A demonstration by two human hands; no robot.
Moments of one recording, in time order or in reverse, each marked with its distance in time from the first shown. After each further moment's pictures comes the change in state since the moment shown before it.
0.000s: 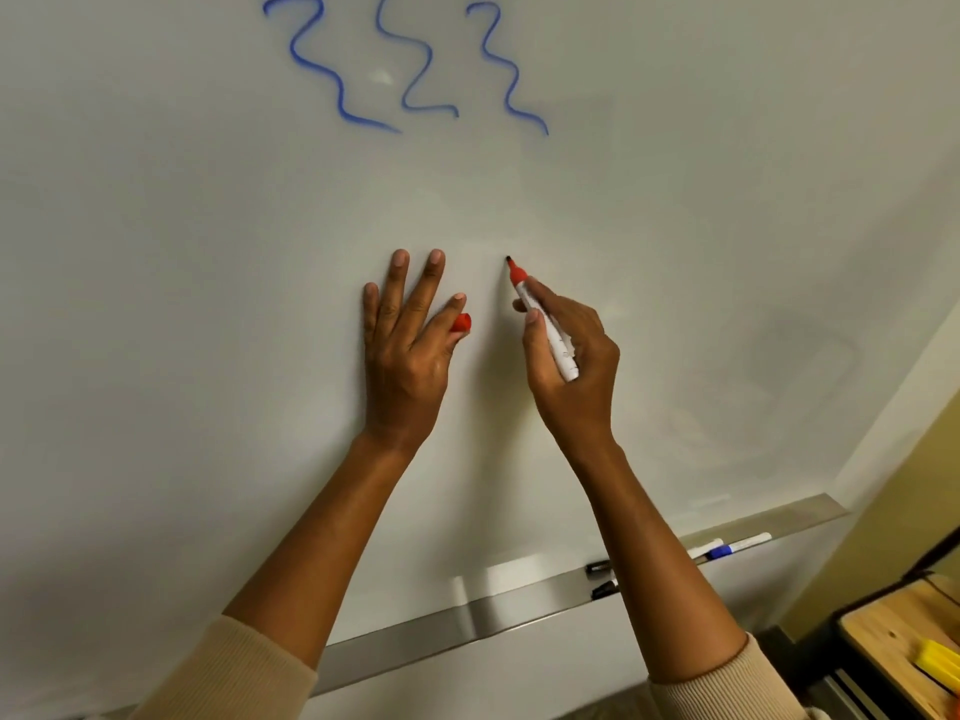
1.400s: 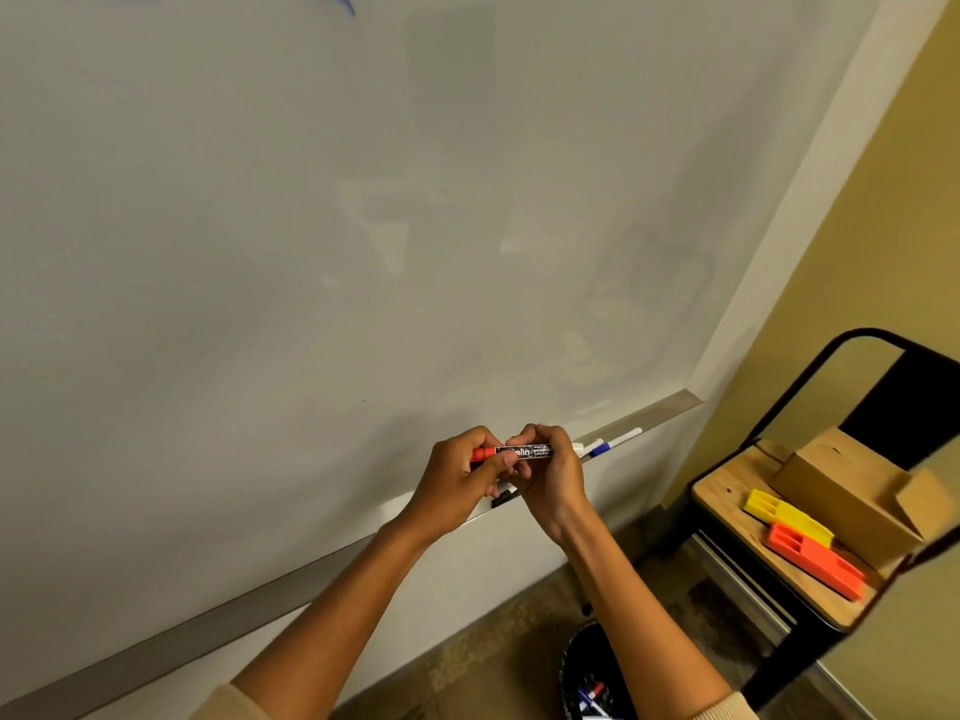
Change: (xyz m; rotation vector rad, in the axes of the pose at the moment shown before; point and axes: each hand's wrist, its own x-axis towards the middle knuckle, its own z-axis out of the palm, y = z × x) left_hand -0.141 0.168 0.010 -1.081 -0.973 -0.786; right_hand -0.153 0.065 -0.143 0.595 0.024 1.254
